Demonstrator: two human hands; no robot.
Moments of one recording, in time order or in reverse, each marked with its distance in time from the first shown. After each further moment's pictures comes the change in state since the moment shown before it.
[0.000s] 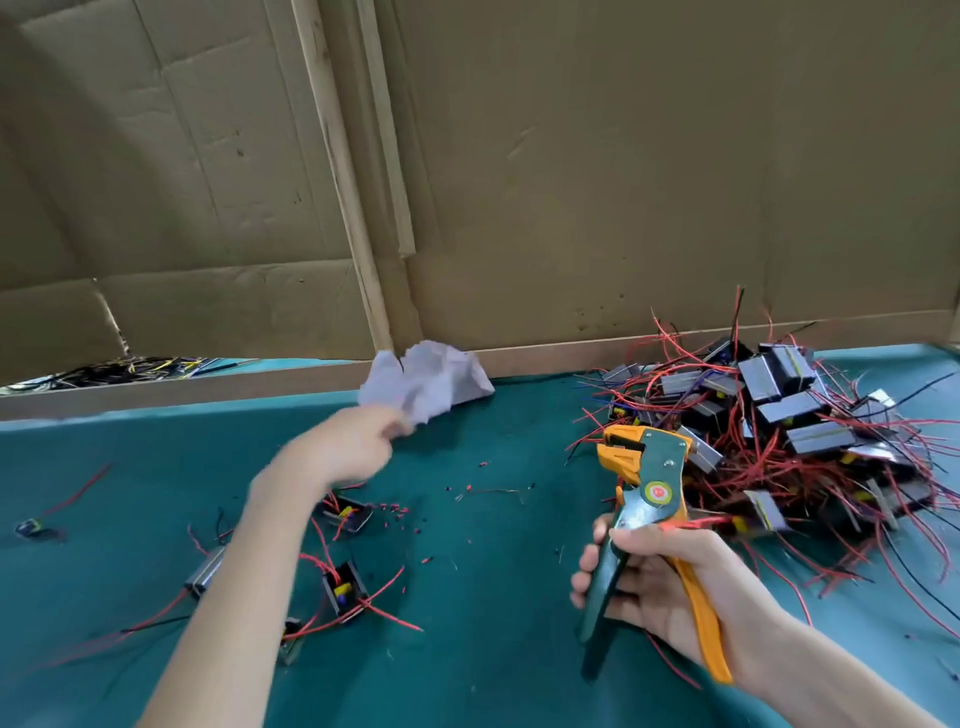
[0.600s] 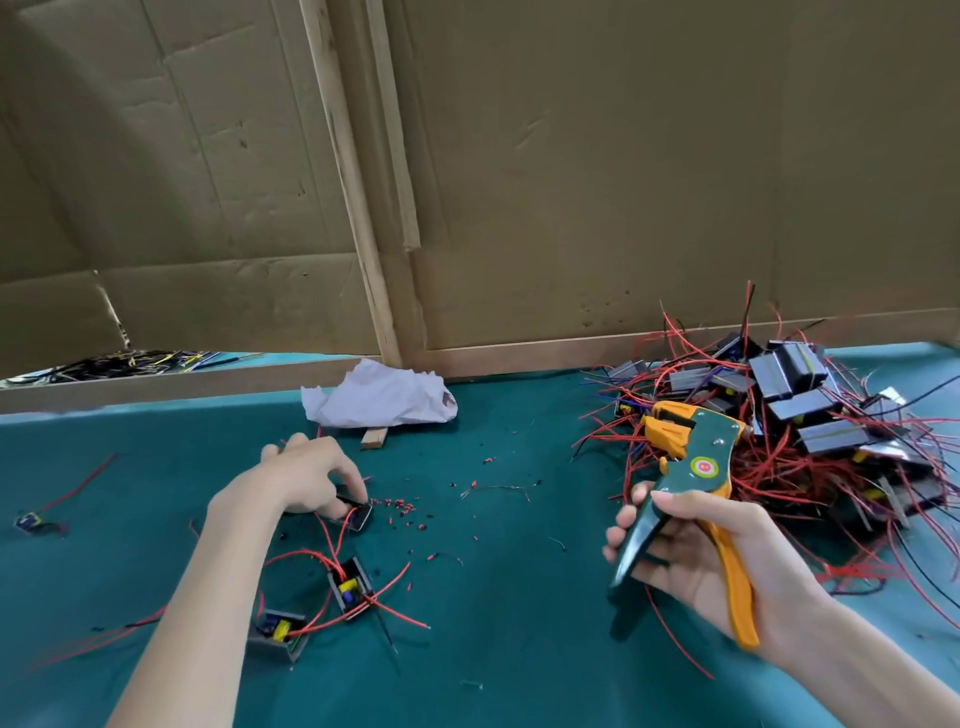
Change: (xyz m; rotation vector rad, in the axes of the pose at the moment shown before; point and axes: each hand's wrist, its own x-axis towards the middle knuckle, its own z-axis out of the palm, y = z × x) left_hand 0.012 -0.072 0.020 0.223 -0.103 -0.165; right_hand -0.006 -0.019 0.001 0.039 0.104 -0.153
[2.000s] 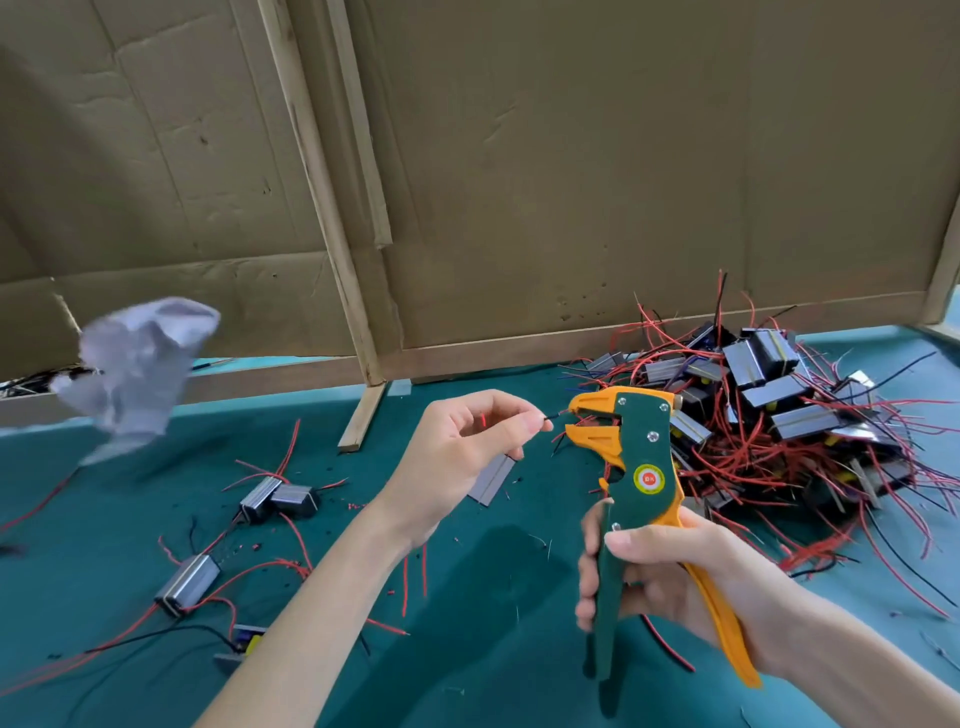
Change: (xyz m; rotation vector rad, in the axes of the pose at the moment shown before) left_hand -0.062 0.145 0.006 -1.267 0.198 0.809; right_hand -0.009 0.002 0.001 -0.346 -0.337 0.057
